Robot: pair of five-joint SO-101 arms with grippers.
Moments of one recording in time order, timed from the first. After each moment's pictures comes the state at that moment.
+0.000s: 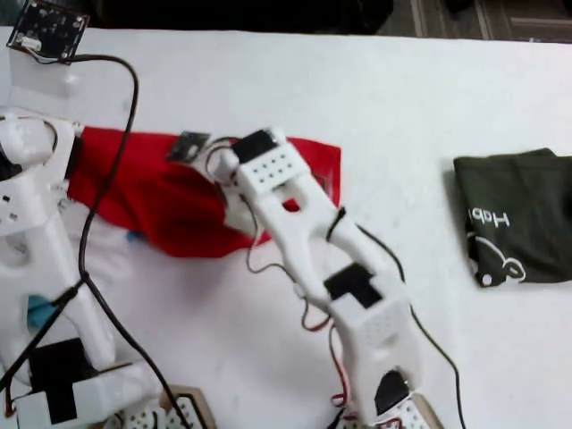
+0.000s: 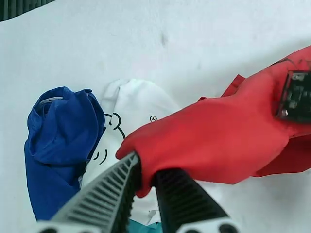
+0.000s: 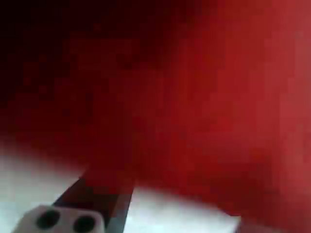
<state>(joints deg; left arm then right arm) -21.4 -10.4 -25.1 100.2 -25.1 -34.7 28.4 -19.9 86.2 32.7</state>
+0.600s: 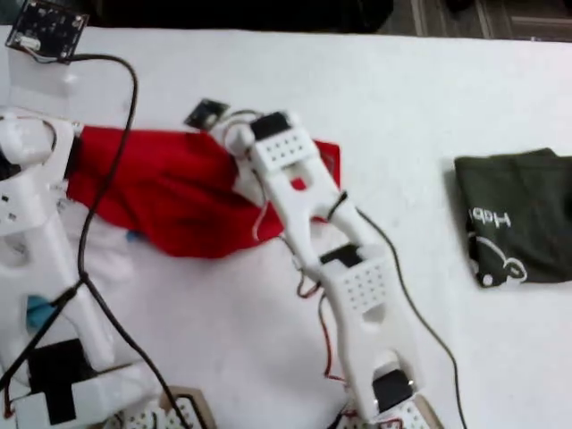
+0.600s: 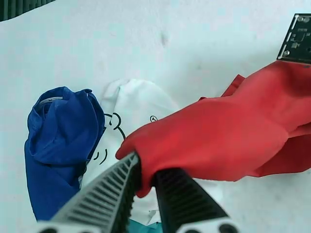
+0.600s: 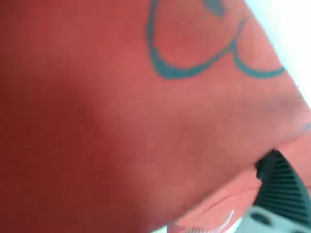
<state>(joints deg) -21.4 -10.4 -25.1 100.2 -25.1 -29.5 43.8 -41.5 87.1 32.7</state>
